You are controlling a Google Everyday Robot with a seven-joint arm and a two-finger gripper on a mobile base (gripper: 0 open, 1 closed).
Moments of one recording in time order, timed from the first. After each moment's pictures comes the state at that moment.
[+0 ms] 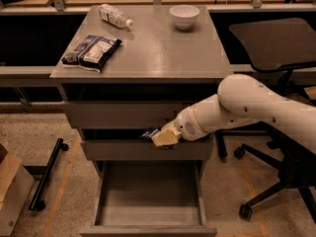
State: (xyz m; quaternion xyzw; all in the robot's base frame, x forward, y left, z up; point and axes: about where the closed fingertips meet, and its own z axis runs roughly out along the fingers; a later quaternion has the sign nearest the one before) arm 0.523 -0.014 0.735 -0.41 0.82 0.31 0.25
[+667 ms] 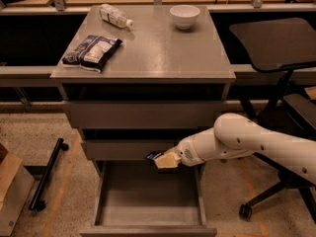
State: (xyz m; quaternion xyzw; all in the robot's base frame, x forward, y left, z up) arm 0.512 -0.023 0.623 -0.34 0.85 0.34 0.22
